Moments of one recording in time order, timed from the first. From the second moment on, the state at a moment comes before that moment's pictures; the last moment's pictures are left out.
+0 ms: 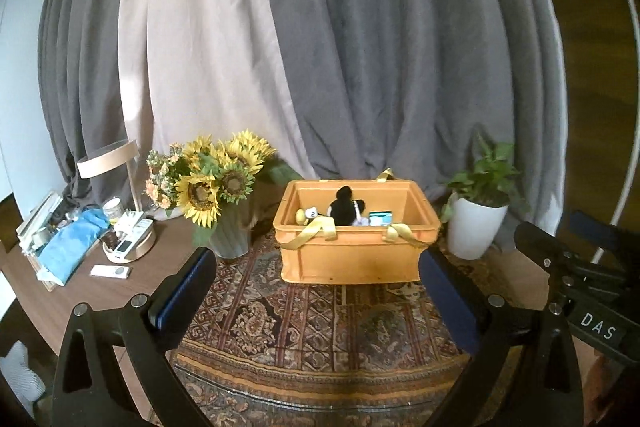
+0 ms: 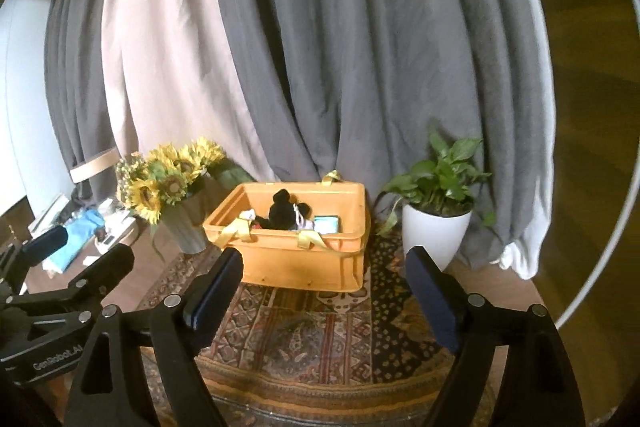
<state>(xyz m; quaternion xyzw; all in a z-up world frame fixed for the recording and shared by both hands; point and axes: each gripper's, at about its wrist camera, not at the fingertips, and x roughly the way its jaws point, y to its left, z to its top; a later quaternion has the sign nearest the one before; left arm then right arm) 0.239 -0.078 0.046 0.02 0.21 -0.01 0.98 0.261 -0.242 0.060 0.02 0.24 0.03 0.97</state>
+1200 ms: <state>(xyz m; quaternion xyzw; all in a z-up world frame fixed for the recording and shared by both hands) 0.044 -0.013 0.058 0.05 0.18 -0.06 0.98 0.043 -0.178 0.084 0.03 0.20 -0.05 0.98</state>
